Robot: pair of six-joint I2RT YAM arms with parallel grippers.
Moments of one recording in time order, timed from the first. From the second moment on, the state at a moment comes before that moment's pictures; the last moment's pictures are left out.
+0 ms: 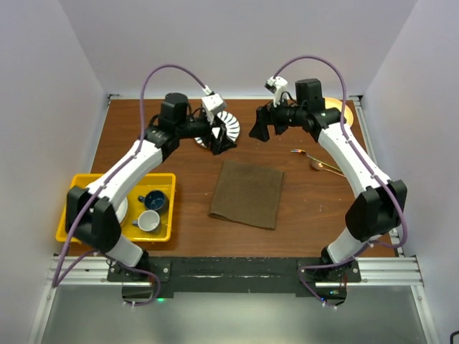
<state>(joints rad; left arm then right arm) -0.43 1.50 1.32 -0.18 0.69 0.18 0.31 1.63 1.58 -0.58 -0.57 -0.12</state>
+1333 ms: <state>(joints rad) -0.40 2.15 1.03 0.76 0.82 -0.97 0.15 2.02 1.14 -0.17 -1.02 0.41</state>
